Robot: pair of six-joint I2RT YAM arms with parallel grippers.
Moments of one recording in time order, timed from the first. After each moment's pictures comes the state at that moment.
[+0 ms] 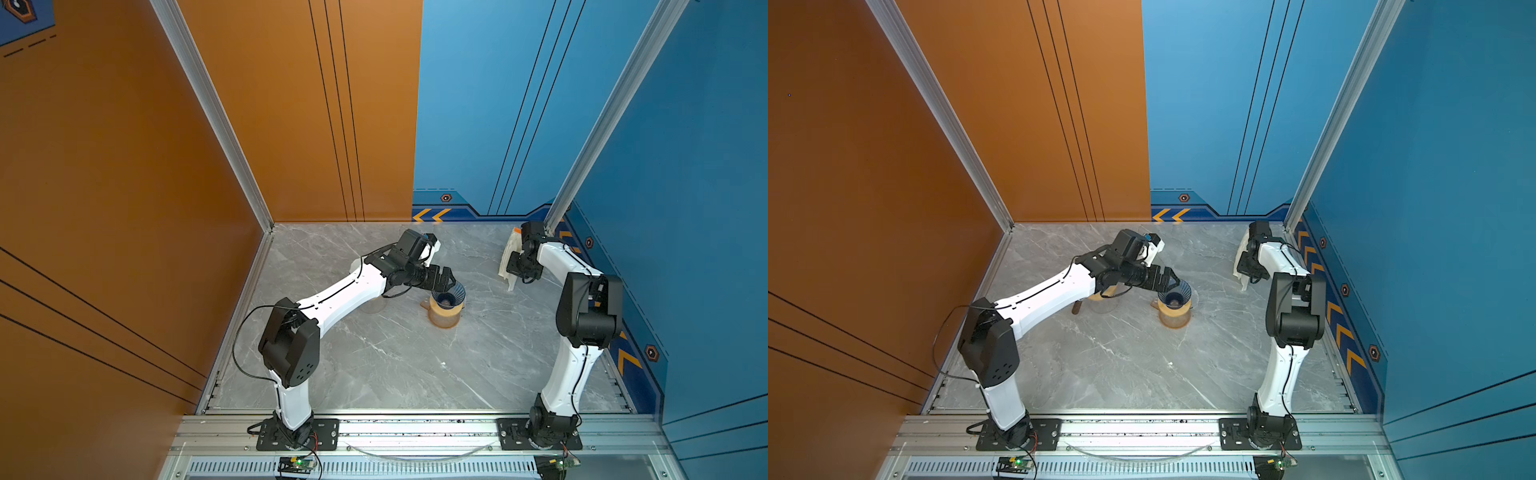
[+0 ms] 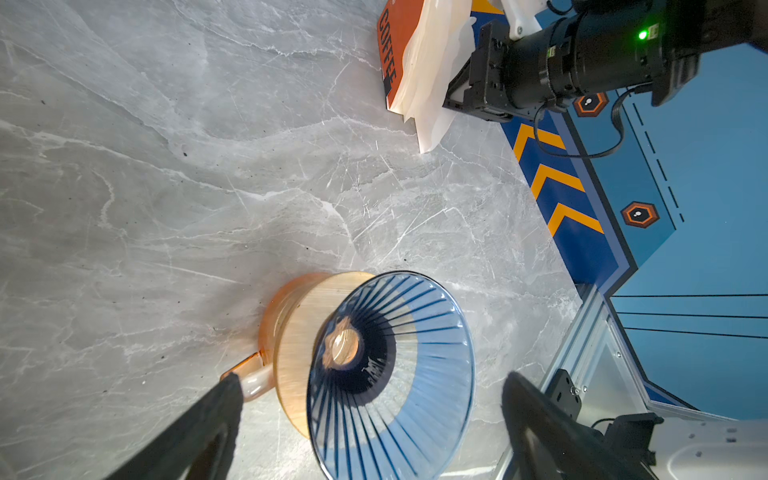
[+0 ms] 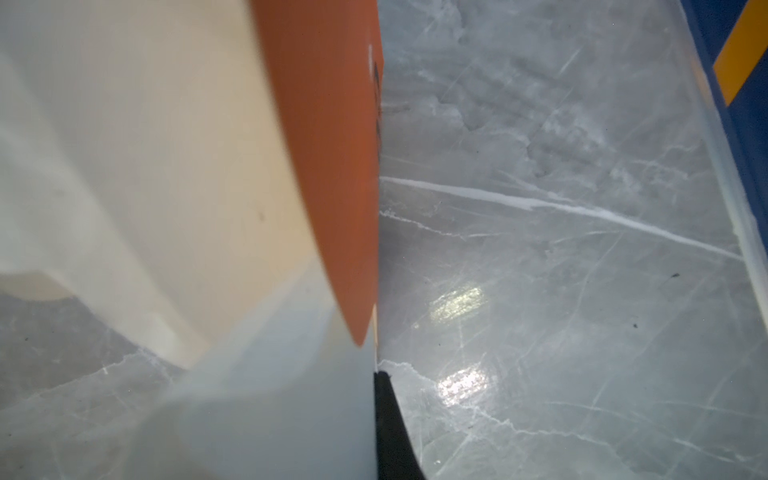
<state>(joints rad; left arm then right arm) -0.71 1.83 1.57 -0.51 0.32 -0.44 -0.08 2.02 1.56 -0.72 0.11 0.32</state>
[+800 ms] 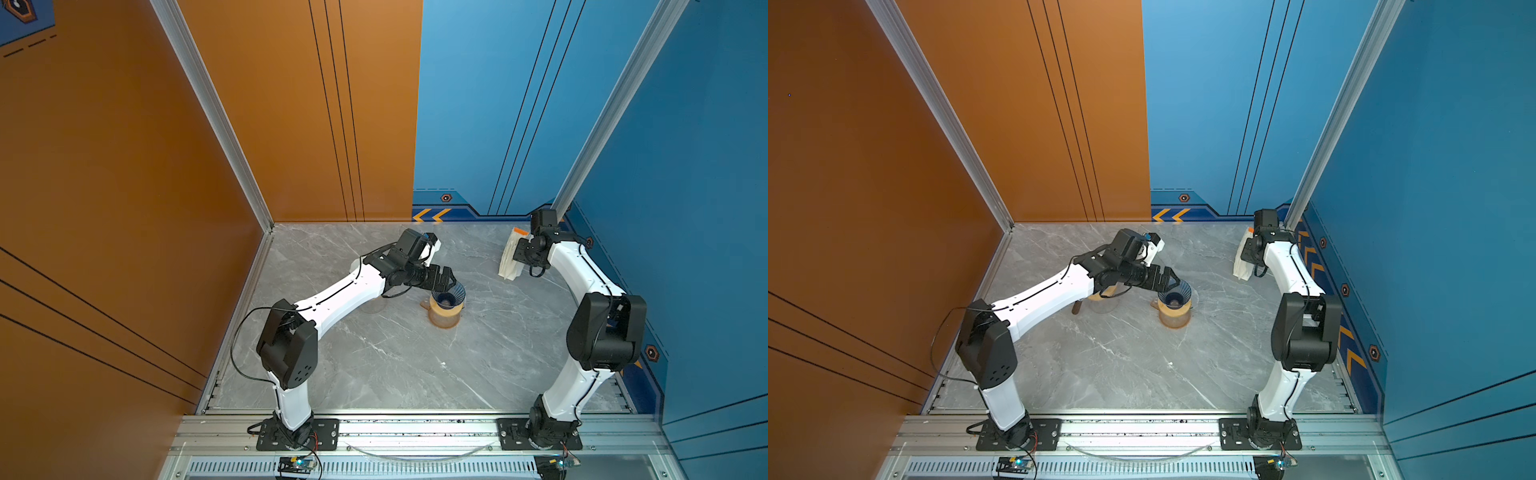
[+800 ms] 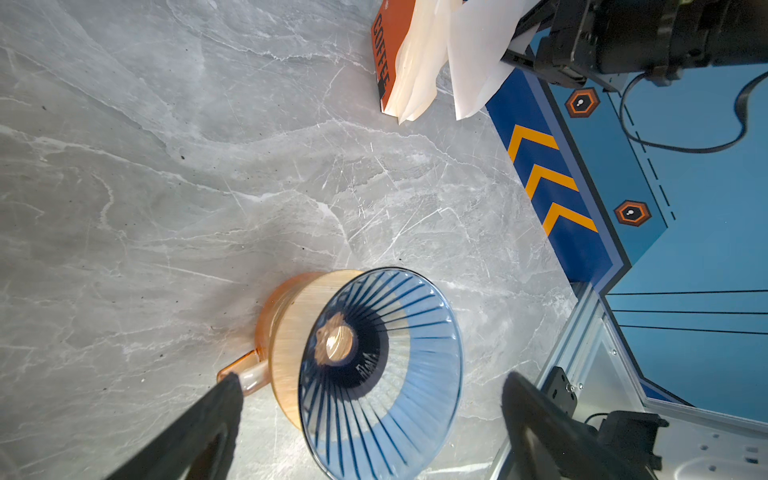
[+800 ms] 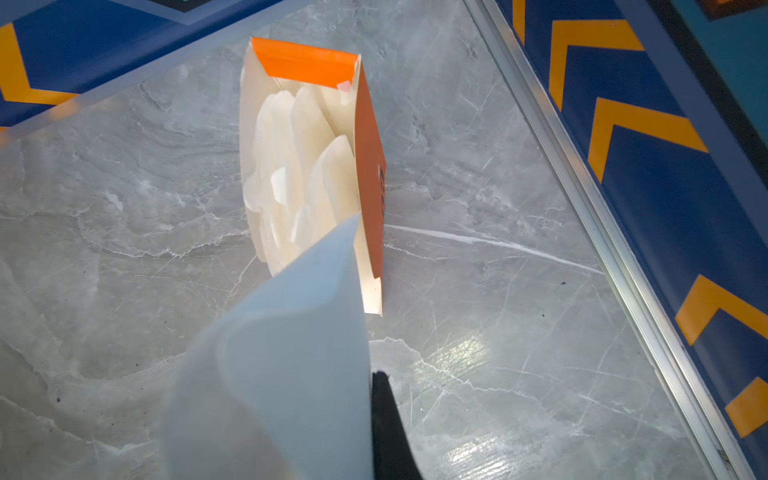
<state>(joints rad) -0.72 1.80 1.57 -0.52 0.32 -0.43 -0.06 1.78 1.52 -0.72 0.16 0.32</state>
